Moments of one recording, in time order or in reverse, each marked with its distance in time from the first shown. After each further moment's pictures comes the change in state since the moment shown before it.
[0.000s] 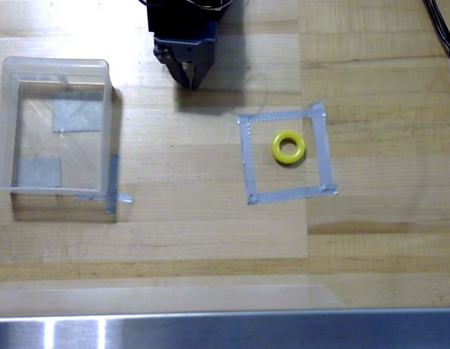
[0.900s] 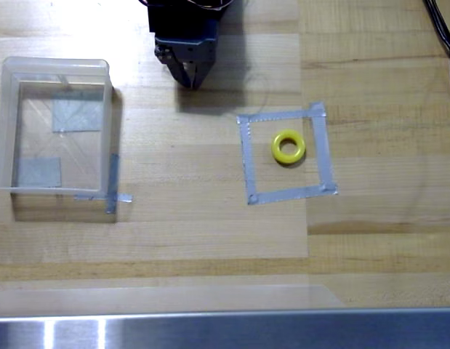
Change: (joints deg) arm -0.6 0.0 0.0 0.2 0.0
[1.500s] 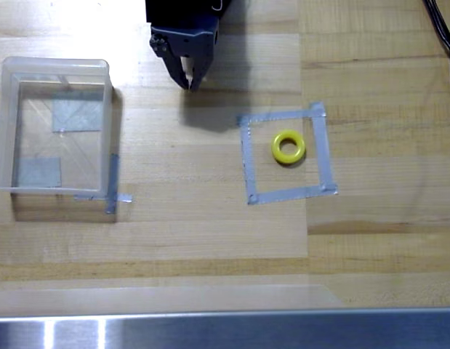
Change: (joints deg) arm 0.0 -9.0 -13.9 1.9 6.6
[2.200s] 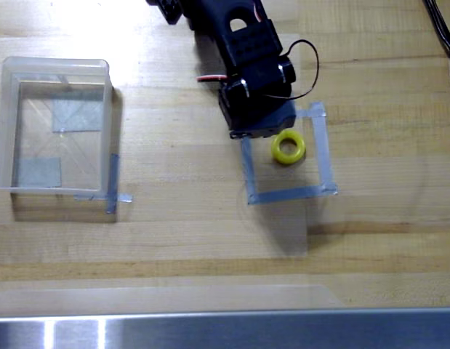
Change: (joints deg) arm -27.6 -86.2 -67.5 -0.7 9.0
